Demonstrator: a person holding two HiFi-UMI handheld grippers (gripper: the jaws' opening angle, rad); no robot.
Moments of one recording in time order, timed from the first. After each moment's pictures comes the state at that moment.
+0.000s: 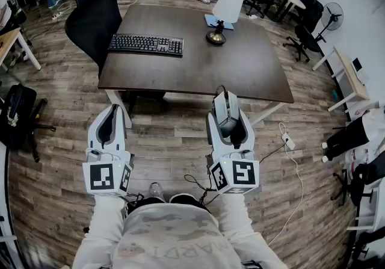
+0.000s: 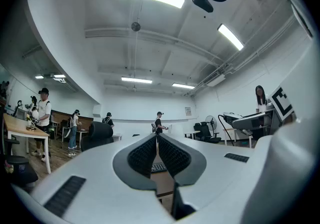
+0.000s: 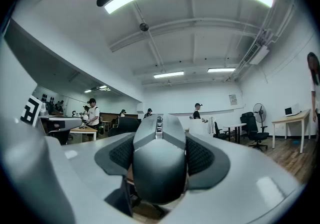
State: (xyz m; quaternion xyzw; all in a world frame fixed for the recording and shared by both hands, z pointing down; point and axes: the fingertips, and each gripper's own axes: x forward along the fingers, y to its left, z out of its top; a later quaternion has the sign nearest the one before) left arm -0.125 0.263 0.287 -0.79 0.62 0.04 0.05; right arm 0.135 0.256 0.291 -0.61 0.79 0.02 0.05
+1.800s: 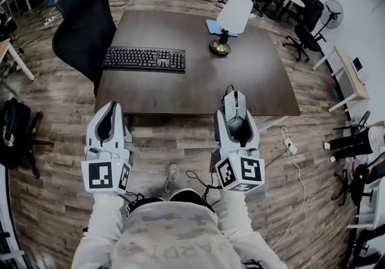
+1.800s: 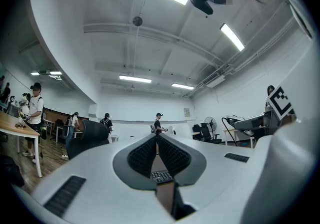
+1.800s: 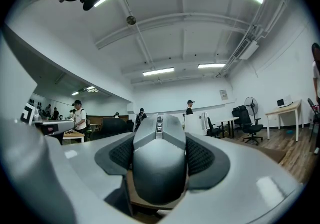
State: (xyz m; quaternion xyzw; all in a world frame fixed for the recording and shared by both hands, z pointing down) left arm -0.154 0.111 0.290 -0.80 0.60 0.04 0.05; right arm 0.131 0.113 0.303 -0.65 0.76 -0.02 0.06
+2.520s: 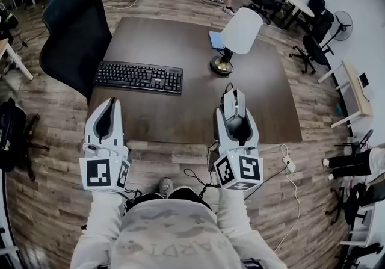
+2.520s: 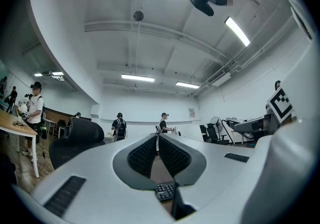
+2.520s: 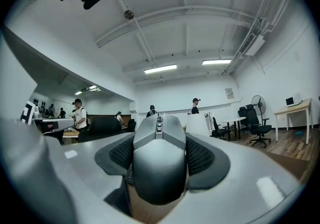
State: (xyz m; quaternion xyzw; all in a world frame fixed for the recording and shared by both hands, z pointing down) left arm -0.120 -0.032 0.286 -0.78 0.62 0.05 0.05; right arm 0.163 -0.046 0.303 -0.63 0.78 -0.02 0.06
